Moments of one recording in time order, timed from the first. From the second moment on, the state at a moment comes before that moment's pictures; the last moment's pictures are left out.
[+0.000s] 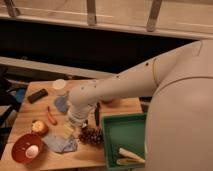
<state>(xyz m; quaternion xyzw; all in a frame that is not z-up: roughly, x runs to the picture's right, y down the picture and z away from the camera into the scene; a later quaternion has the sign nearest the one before) -0.152 0.182 0.686 -0.41 -0.08 0.30 0.86</state>
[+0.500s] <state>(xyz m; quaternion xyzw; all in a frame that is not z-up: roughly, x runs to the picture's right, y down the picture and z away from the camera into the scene) -0.189 0.212 0.715 -0.46 -0.09 0.27 0.84</state>
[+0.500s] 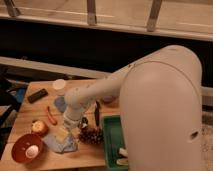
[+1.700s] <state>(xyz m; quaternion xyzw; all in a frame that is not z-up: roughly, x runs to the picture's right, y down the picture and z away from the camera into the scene) -0.170 0.254 0.767 -0.46 -0.10 0.29 0.83</state>
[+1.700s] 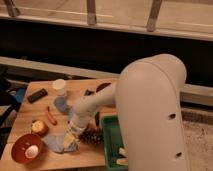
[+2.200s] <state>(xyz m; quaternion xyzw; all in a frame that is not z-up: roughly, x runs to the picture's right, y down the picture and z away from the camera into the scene) -0.186 0.259 0.768 -0.47 -0.11 0.29 0.83</state>
